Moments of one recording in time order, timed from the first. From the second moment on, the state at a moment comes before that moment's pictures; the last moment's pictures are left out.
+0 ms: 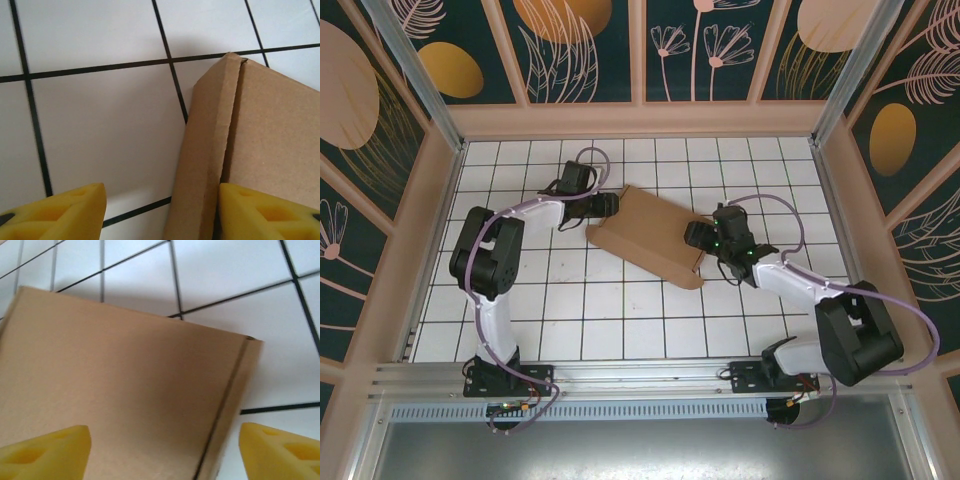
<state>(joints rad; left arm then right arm) -0.36 1.99 1.27 -0.12 0.21 -0.31 0.46 1.34 0.64 -0.04 0.06 0.66</state>
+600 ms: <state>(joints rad) -0.36 2.00 1.28 -0.10 0.24 -0.31 0.45 1.34 0.63 -0.14 0.19 0.76</state>
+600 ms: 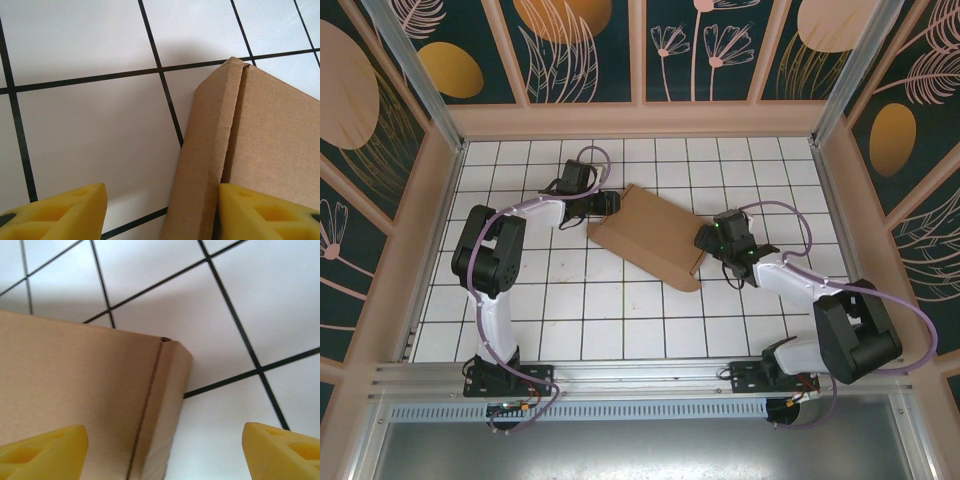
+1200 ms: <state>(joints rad) -0.35 2.04 1.28 -0.03 0.31 -0.34 0.32 1.52 0.69 -0.02 0.00 0.78</state>
